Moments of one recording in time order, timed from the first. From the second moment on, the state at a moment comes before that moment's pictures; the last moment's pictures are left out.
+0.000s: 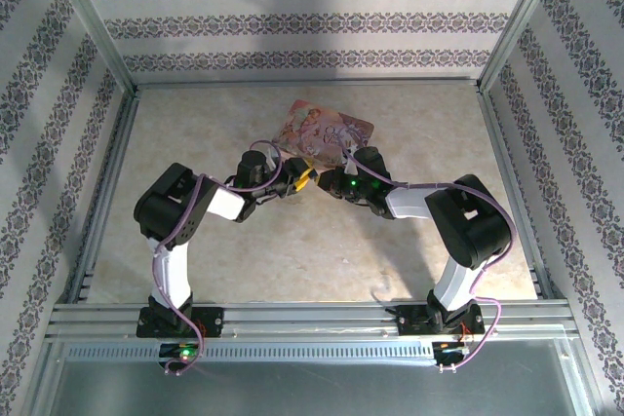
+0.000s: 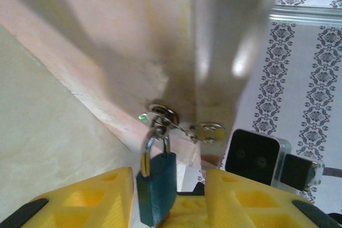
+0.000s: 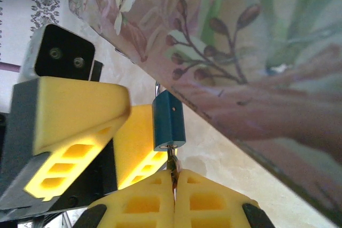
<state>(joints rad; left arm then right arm) -0.43 1.98 0.78 0.87 0.52 -1.45 0.49 1.75 0.75 0.42 -0.50 0.94</state>
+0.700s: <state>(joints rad) -0.45 2.01 0.80 0.90 0.49 -1.49 0.47 1.74 0.76 0.40 -0.50 0.95</state>
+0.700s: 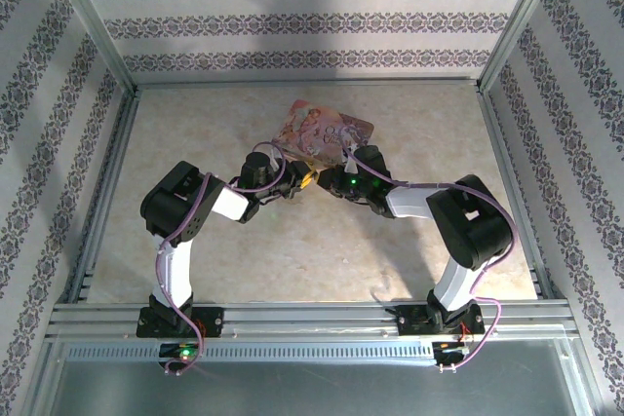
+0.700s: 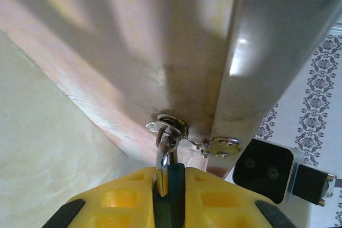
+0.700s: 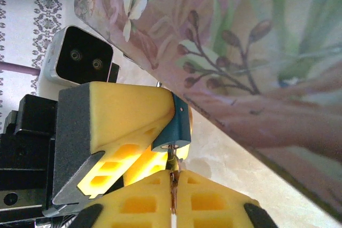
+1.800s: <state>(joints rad) -0.47 1.87 0.80 0.73 0.45 -1.49 0.59 1.08 0.63 0.13 -0.10 -0.40</state>
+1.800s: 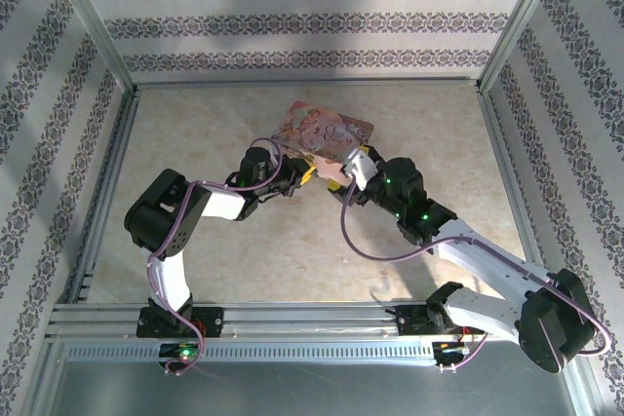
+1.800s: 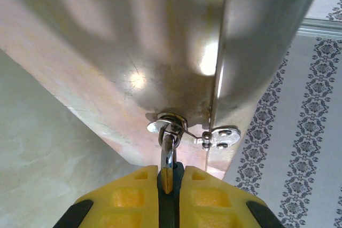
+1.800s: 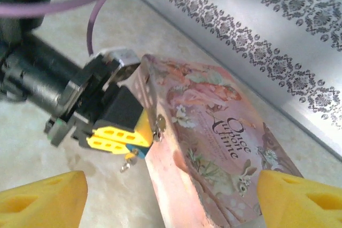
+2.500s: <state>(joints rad) -0.49 1.82 0.80 0.70 0.44 -1.50 0.65 1.33 0.67 0.13 -0.02 -0.80</state>
